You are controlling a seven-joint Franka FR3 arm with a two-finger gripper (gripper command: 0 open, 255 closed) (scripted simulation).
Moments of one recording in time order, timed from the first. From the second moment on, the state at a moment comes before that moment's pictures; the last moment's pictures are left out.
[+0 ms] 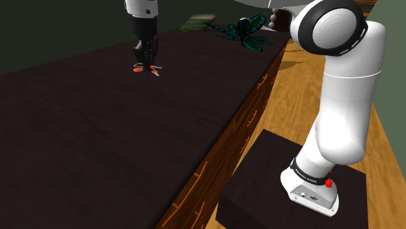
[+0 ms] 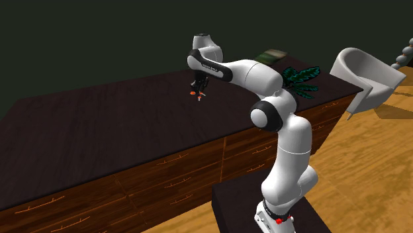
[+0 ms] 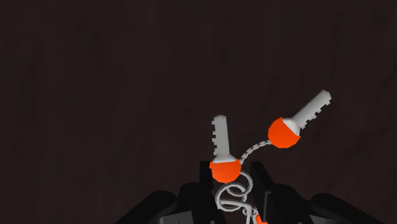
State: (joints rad) arm 0.12 0.30 0.26 -1.26 -0.06 1.64 -0.08
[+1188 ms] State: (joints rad) arm 0.18 0.48 0.27 -0.80 -0.09 1.33 -0.07
